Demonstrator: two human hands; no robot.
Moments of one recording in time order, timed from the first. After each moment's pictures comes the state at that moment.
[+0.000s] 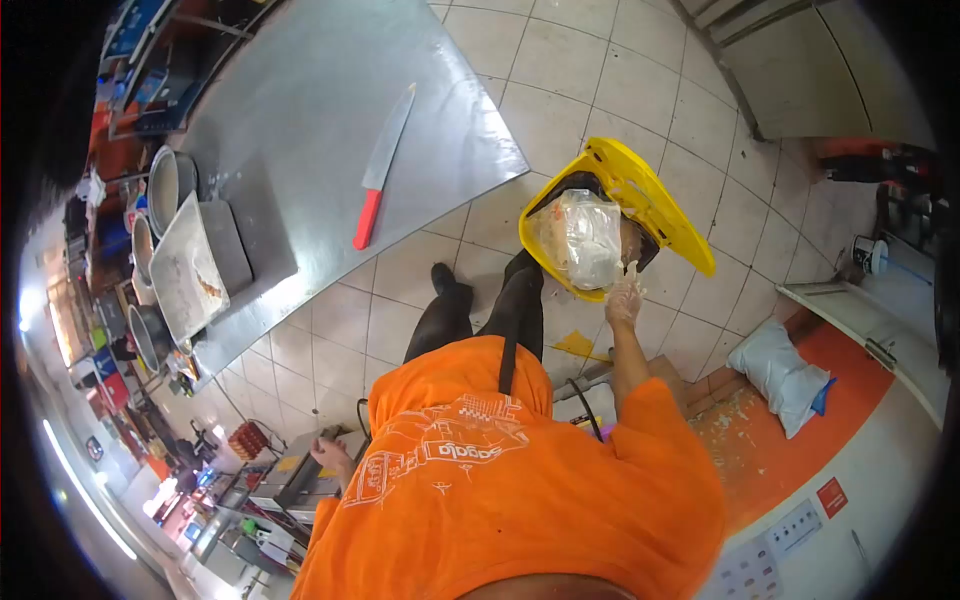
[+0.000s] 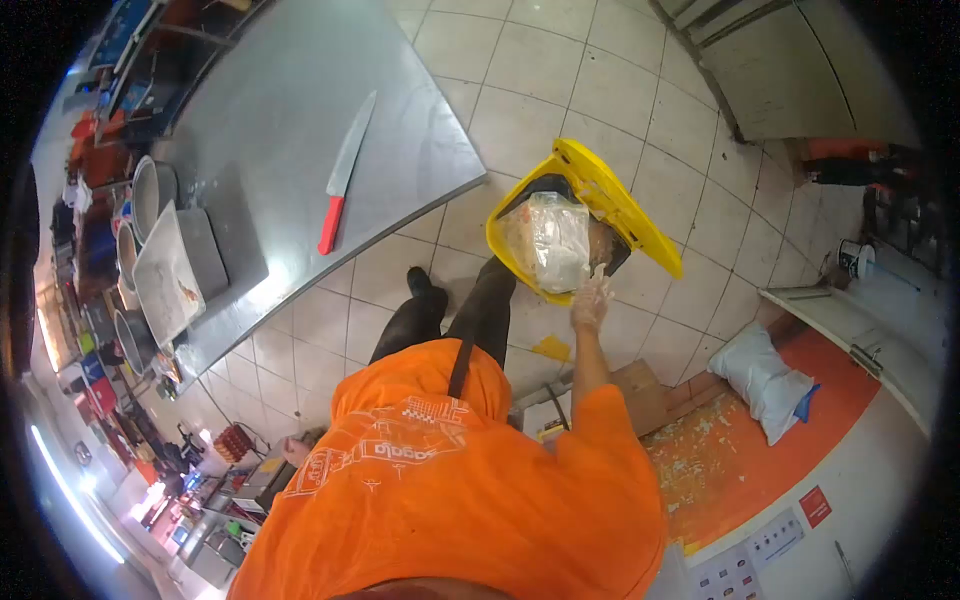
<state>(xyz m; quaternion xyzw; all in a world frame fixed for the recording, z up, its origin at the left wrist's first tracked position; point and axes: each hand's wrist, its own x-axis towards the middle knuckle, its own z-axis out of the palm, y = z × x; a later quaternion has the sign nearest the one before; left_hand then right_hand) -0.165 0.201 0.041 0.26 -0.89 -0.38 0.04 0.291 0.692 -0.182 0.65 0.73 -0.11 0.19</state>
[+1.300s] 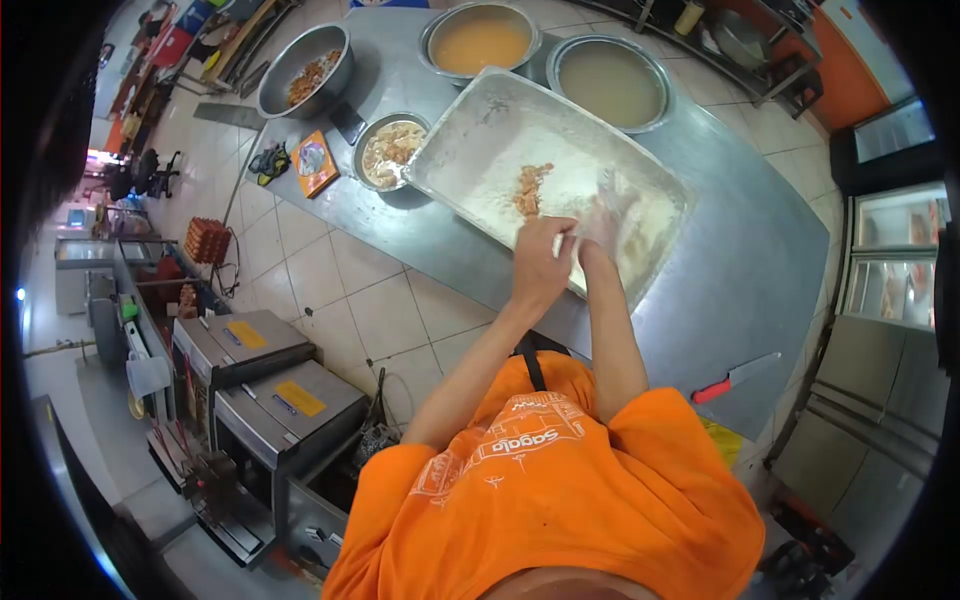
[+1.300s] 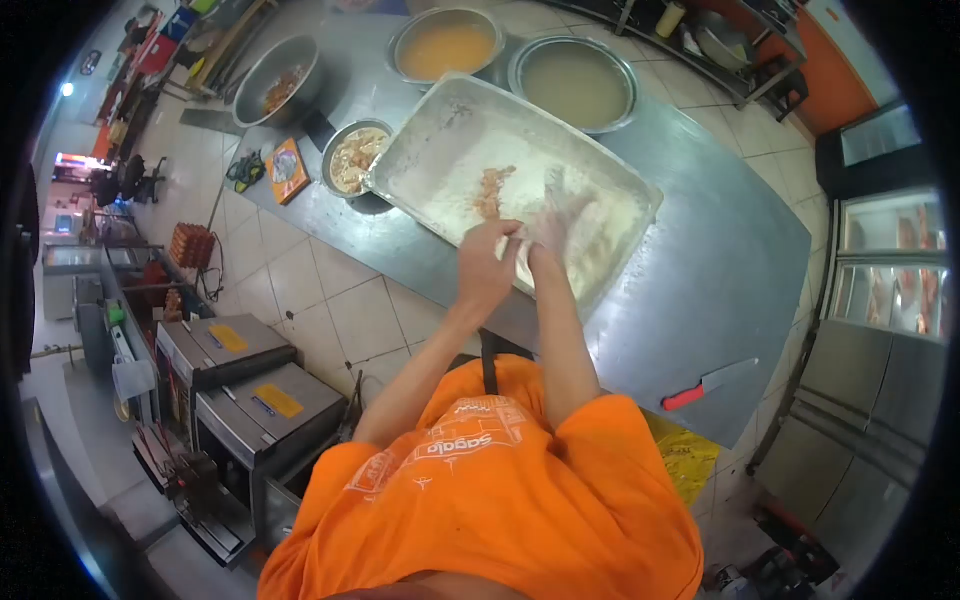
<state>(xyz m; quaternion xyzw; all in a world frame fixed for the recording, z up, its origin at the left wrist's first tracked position) -0.608 0.313 0.119 -0.17 -0.84 -0.51 0.09 -0.650 0.442 0.018 0.35 0.61 -0.68 -0.18</state>
